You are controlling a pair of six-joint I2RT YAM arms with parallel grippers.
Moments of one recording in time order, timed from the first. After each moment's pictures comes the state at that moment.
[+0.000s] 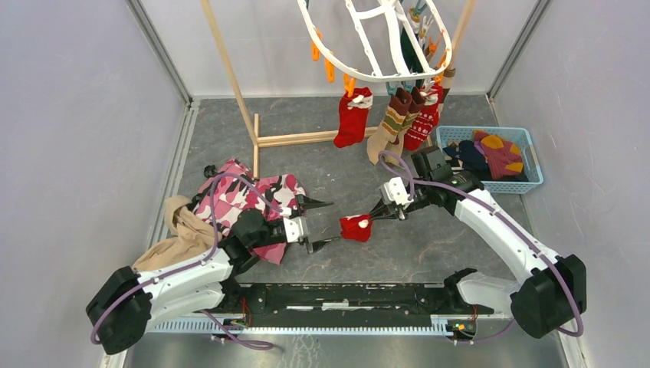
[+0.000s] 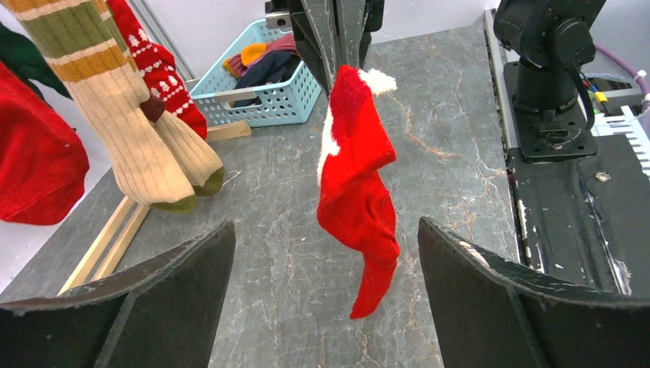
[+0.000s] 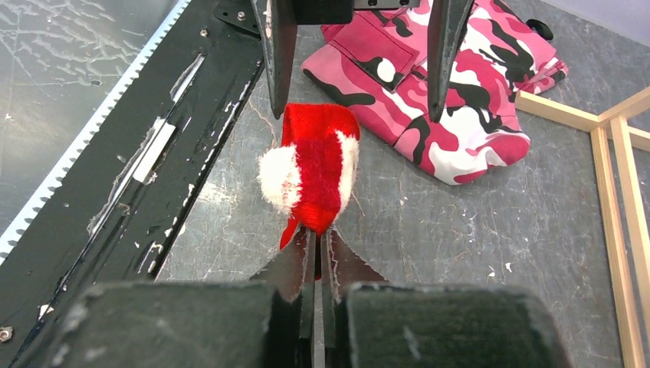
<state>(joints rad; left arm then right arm) -0.83 0.88 0.25 0.73 0.51 0.28 0.44 1.17 0.93 -0.74 -1.21 -1.20</state>
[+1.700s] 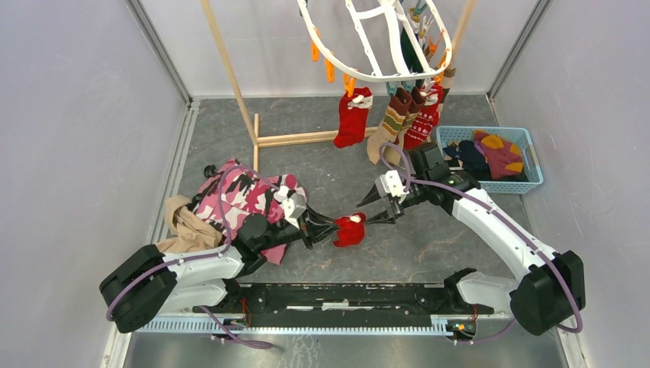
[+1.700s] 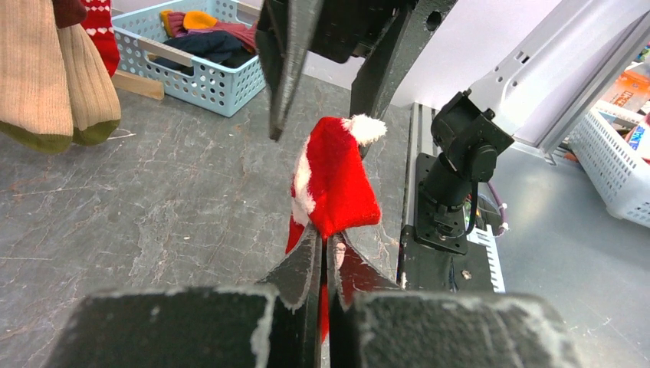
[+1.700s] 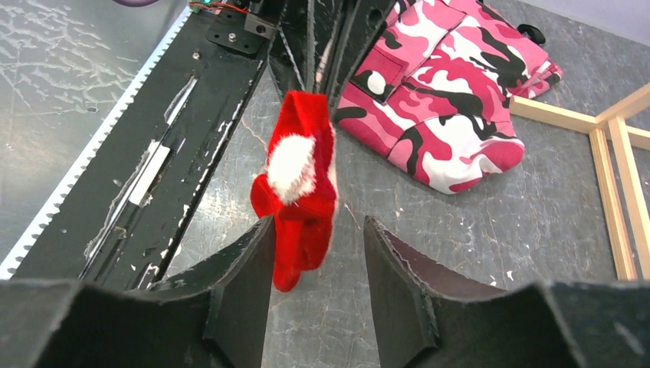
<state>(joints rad) -0.87 1.10 0.21 1.07 0.43 -0.30 0.45 1.19 0.92 -0.60 -1.22 -1.04</state>
